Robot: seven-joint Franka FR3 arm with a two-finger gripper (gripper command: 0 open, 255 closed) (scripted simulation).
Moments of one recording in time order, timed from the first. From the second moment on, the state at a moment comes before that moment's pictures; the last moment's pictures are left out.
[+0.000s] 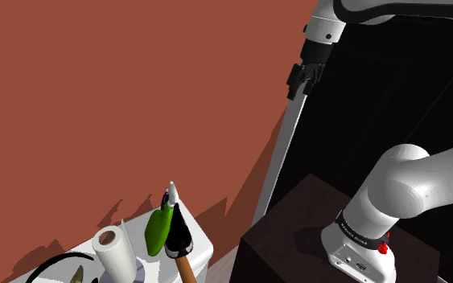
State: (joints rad) arm 0.02 -0.77 -0.07 -2.39 -0.02 1.67 0.02
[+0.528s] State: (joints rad) arm 0.06 -0.70 0.07 -2.44 0.04 1.77 0.19
